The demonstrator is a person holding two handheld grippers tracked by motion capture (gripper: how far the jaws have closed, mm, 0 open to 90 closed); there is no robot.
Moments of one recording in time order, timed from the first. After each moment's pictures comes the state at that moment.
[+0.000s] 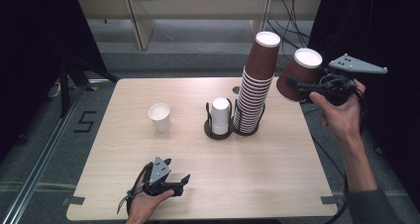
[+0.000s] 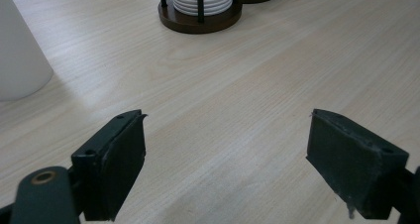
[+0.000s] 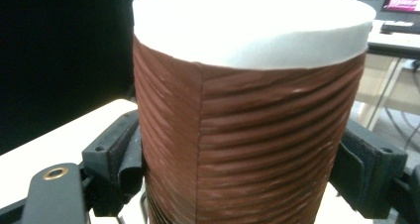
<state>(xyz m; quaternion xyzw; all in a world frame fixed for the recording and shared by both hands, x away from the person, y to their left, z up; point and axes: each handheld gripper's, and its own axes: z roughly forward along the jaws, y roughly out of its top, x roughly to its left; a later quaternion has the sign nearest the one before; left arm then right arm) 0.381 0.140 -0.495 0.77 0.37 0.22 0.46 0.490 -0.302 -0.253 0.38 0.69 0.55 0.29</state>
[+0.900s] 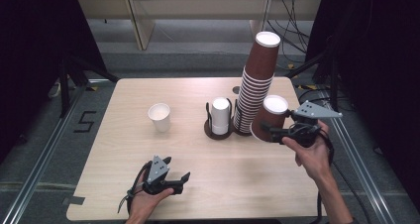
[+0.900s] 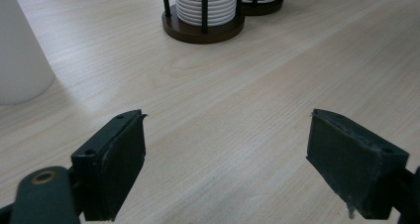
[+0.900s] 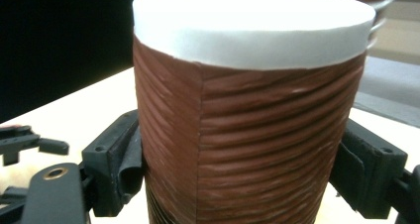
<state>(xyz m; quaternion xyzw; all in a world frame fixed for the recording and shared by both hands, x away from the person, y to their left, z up) 0.383 0.142 -0.496 0.76 0.38 0.22 0.48 0.453 -0.259 -0.350 0.34 0.74 0.55 0.21</state>
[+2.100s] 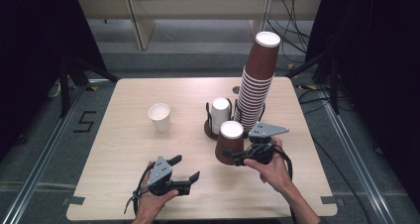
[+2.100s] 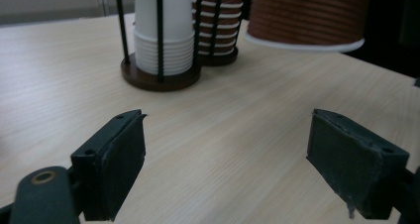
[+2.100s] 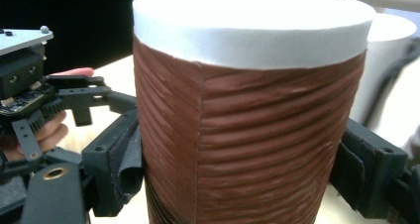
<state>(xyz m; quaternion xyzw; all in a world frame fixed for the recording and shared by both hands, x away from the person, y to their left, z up) 0.379 0.121 -0.487 0.72 0.34 0.19 0.58 0.447 -0.173 -0.412 0.28 0.79 0.54 0.10</state>
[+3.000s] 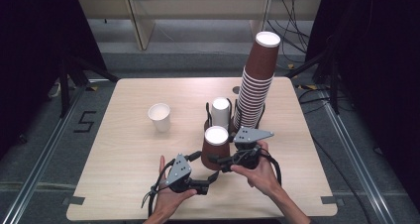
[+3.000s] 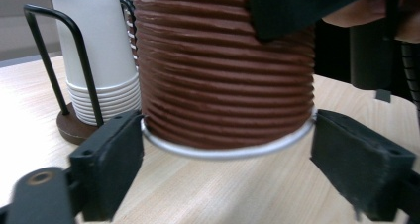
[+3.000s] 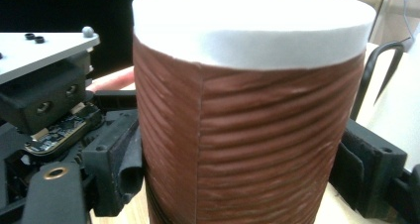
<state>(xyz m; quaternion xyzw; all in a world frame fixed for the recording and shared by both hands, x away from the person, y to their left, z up) 0.388 0.078 -0.485 0.72 0.28 0.18 0.61 0.437 -0.138 -0.415 0.24 0.79 0.56 0.08</state>
